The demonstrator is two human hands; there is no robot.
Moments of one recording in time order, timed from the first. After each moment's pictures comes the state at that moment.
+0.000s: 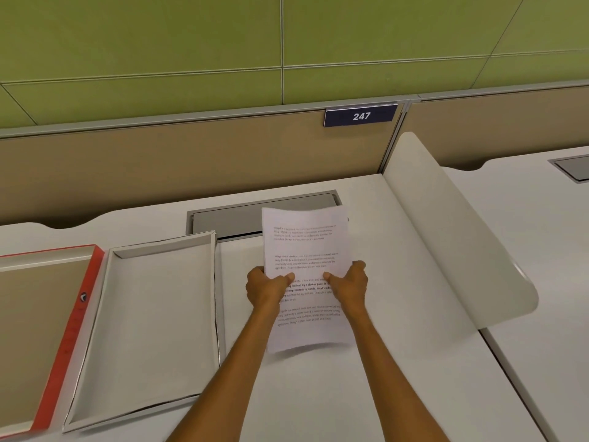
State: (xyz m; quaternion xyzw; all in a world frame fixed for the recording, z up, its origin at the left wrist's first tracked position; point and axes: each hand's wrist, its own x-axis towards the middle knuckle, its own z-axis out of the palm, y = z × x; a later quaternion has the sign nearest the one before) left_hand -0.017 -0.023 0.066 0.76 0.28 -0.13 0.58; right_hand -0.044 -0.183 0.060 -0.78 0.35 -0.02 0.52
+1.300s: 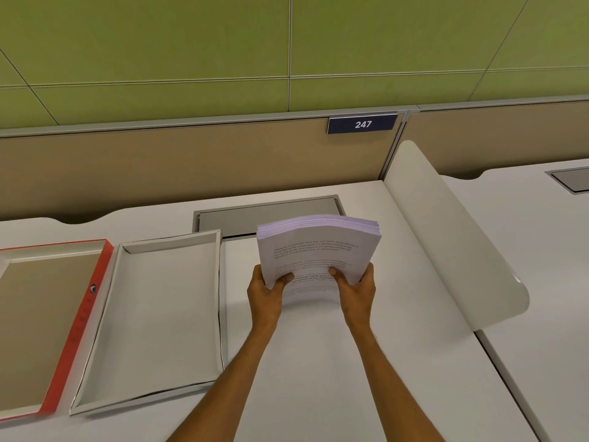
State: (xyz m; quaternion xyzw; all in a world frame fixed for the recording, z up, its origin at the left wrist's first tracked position) left_hand -0.059 -0.015 0.062 0.72 0.12 0.03 0.69; right_hand -0.082 -0.182 0.065 -0.71 0.24 -0.21 0.63
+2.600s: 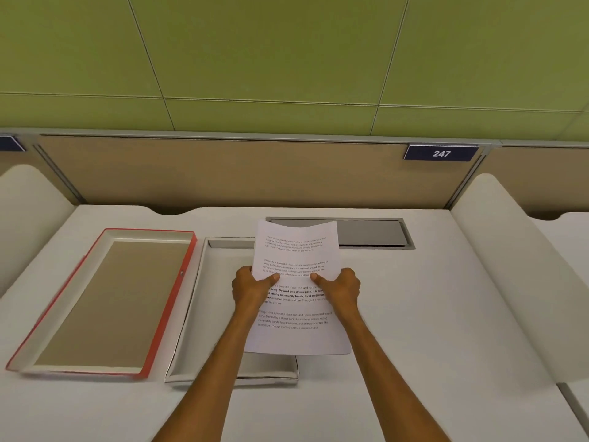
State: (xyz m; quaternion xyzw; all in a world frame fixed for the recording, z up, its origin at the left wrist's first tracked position) left_hand -0.029 0.181 0.096 0.78 0.25 -0.05 0.56; right_hand -0.029 -0.005 0.101 -0.82 0.25 0.04 0.51
